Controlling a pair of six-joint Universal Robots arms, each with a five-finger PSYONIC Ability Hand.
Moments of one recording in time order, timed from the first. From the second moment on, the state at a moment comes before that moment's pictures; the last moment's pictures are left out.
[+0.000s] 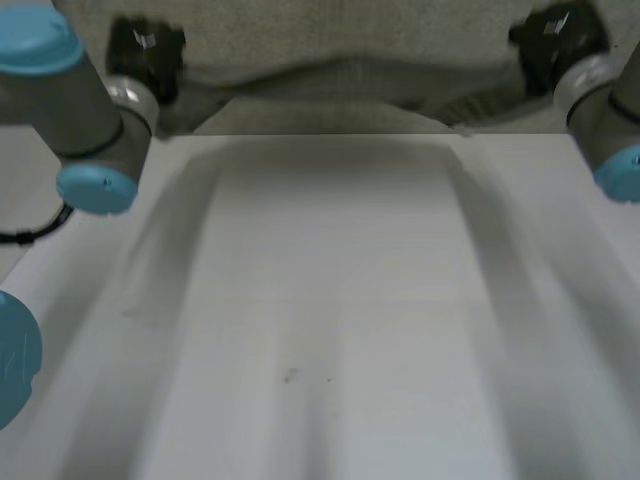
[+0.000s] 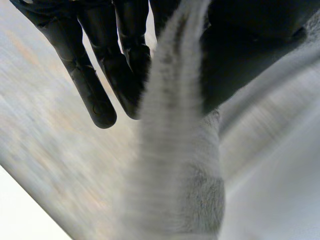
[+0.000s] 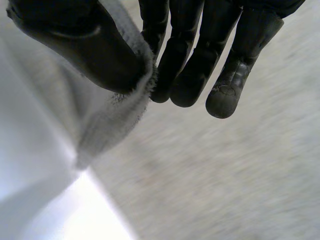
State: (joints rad) left arm 4.38 -2.44 -0.47 3.08 -1.61 3.55; right arm 1.82 -0.79 0.50 0.20 1.49 2.53; left_hand 1.21 1.22 1.22 1.22 1.04; right_hand 1.34 1.33 1.33 1.34 1.19
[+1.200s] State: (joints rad) left arm 4.38 -2.43 -0.96 3.04 -1.51 4.04; right arm 1.81 -0.67 0.71 0.45 1.47 2.26; left_hand 1.21 1.22 1.22 1.22 1.04; right_hand 1.34 1.33 1.33 1.35 1.19
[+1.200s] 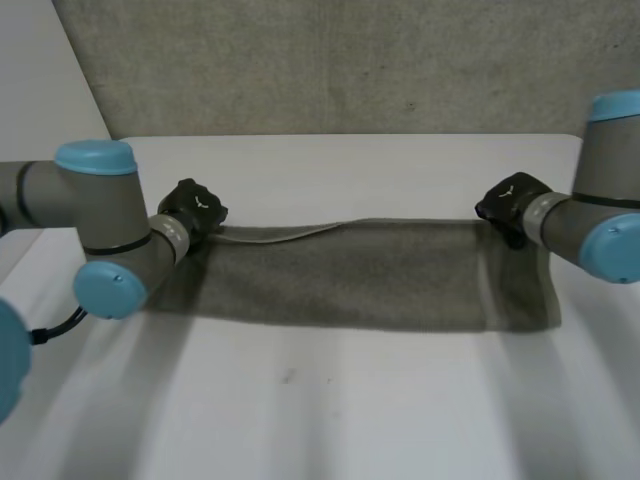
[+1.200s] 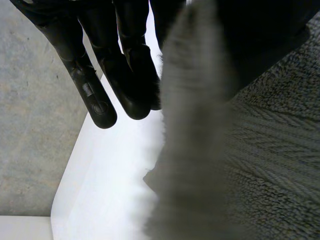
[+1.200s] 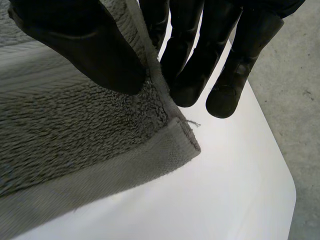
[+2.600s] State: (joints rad) left arm 4.39 -1.98 -1.44 3.24 -1.50 3.52; right arm 1.61 -1.00 1.53 -0.01 1.28 2.58; left_hand 0.17 0.17 0.17 0.17 0.03; right_hand 0.84 0.85 0.84 0.84 0.68
